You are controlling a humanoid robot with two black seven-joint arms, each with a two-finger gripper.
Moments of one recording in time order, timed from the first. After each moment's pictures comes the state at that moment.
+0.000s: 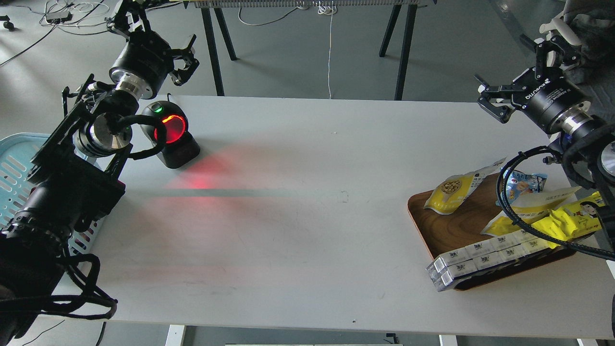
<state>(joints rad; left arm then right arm) -0.82 0.20 -1.14 -0.66 0.22 -0.32 -0.09 0.59 -0.44 1.30 0.91 0.10 0.33 -0.35</state>
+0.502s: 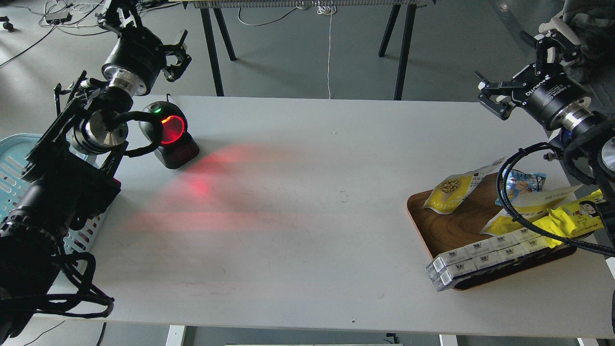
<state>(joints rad) -0.83 0.22 -1.14 -0.67 0.22 -0.29 -0.12 0.62 -0.44 1.30 0.91 0.09 0.30 -0.35</state>
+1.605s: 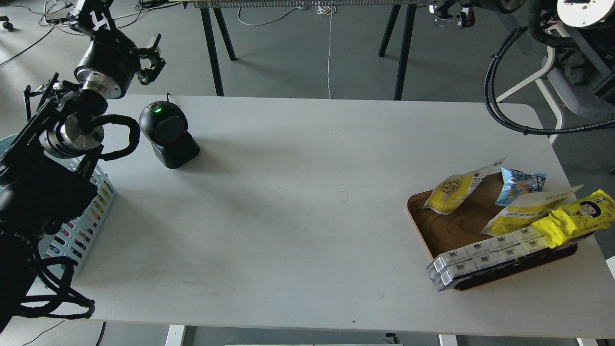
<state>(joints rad) -0.79 0.30 -1.13 -0.67 0.23 -0.28 -0.13 1.51 -0.45 0.17 0.78 0.10 0.20 -0.35</state>
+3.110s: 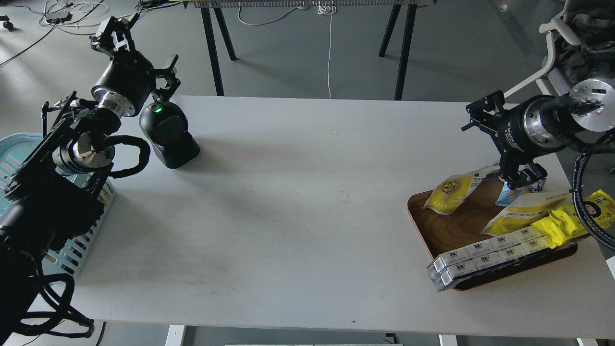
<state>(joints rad) -0.74 0.29 -1.09 -0.73 0.23 -0.29 -0.13 1.96 -0.71 -0.84 1.57 0.55 -0.17 -0.49</state>
